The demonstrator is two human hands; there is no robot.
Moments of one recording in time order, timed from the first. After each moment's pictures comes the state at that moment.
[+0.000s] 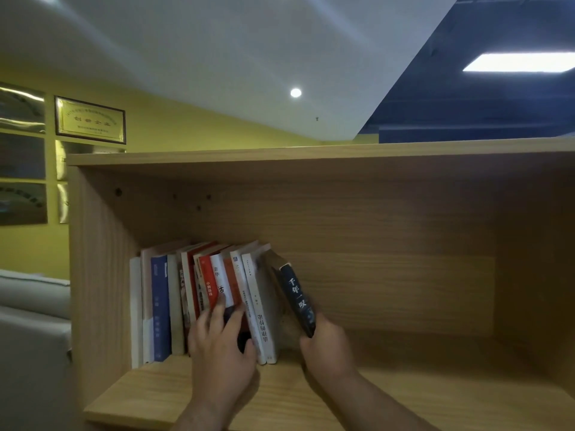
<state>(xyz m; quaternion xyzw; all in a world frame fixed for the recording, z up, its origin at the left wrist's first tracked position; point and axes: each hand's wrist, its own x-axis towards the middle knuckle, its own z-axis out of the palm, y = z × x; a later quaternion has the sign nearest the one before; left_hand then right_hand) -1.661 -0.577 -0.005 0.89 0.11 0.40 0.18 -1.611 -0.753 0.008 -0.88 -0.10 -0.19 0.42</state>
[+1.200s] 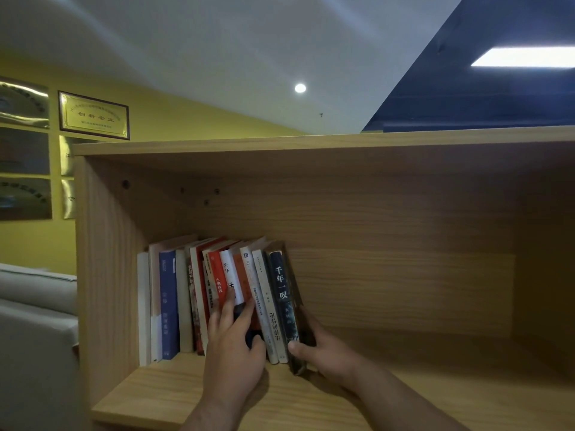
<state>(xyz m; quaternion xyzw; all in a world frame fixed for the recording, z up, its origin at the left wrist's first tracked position) -1.658 -0.574 -0.005 0.86 0.05 0.40 0.31 -1.595 -0.754 0.006 -0.82 -0.26 0.09 0.51</state>
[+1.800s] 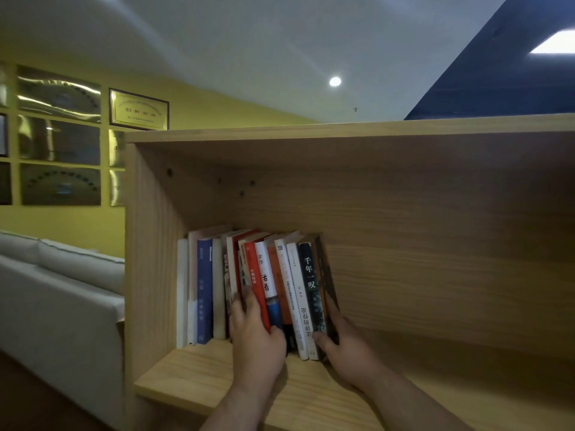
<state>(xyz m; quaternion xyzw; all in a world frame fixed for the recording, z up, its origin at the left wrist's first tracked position) -1.661 -0.572 -0.001 0.78 0.14 0.39 0.46 -1.573 -0.724 -0.014 -0.86 -0.27 -0.05 0.44</state>
